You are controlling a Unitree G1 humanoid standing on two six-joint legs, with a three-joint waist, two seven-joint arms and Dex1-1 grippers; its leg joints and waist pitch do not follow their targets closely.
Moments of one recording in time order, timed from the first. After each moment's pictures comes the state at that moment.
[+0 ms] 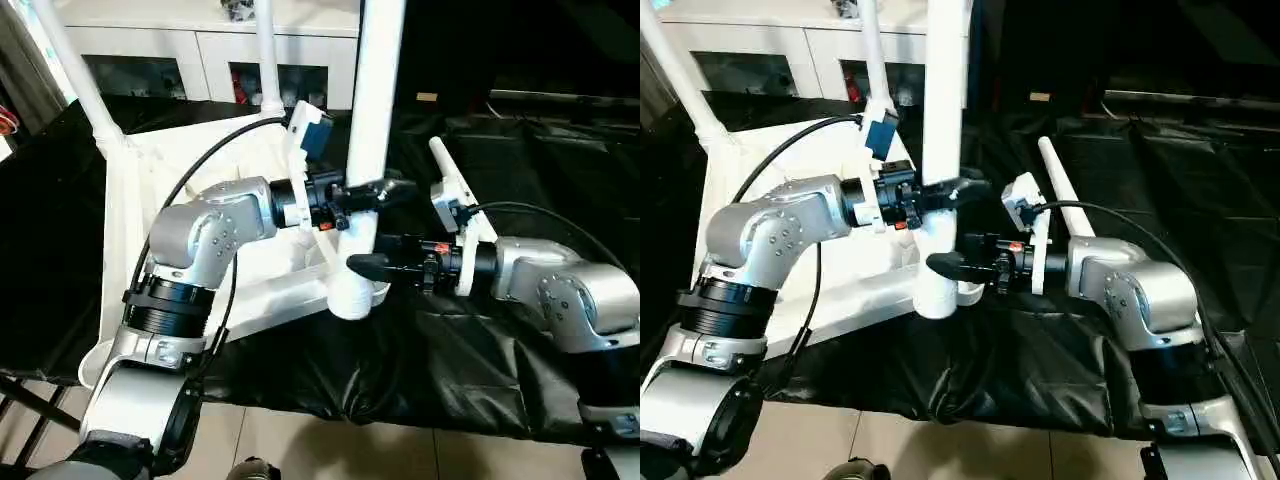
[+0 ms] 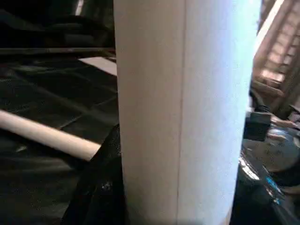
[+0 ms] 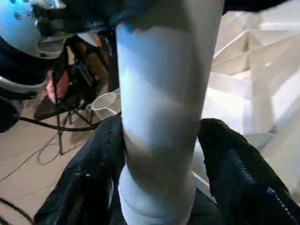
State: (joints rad) left arm -0.80 0.17 -0.05 0.22 -0.54 0.74 -0.98; right arm -0.55 -0.45 0.09 0.03 0.56 0.86 1.07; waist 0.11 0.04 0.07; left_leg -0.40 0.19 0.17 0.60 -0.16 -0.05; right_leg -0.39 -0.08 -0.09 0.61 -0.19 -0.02
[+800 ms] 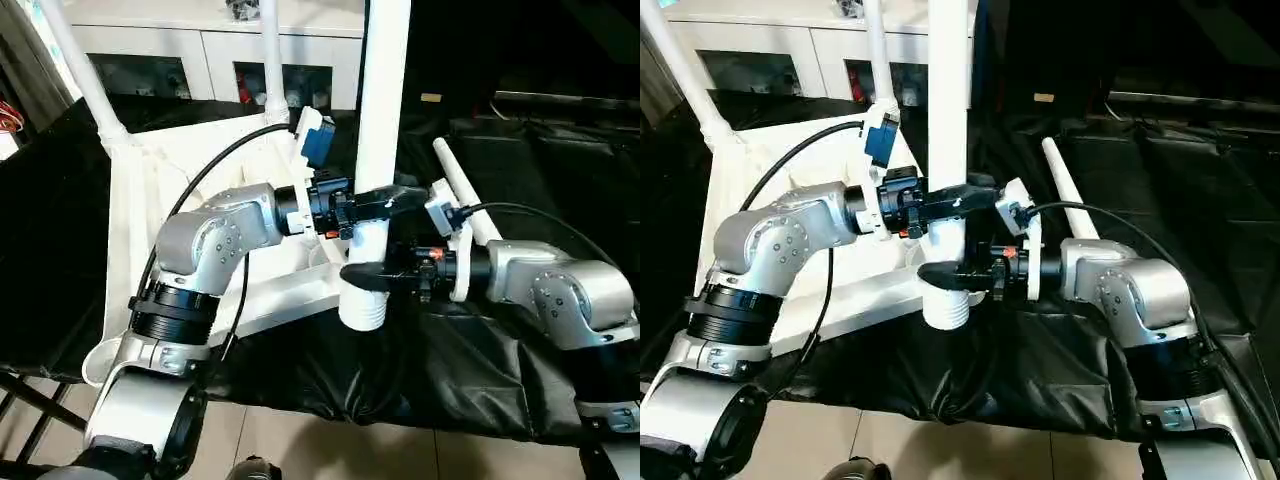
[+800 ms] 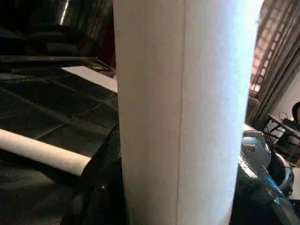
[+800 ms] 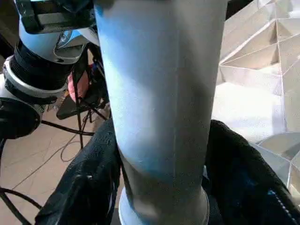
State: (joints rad) left arm -0.79 0.15 -0.05 0.22 -0.59 0.74 -0.99; right arm -0.55 -0.45 0.11 0.05 0.59 0.88 1.10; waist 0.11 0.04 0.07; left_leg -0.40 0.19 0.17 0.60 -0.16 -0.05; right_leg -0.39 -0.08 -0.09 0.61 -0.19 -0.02
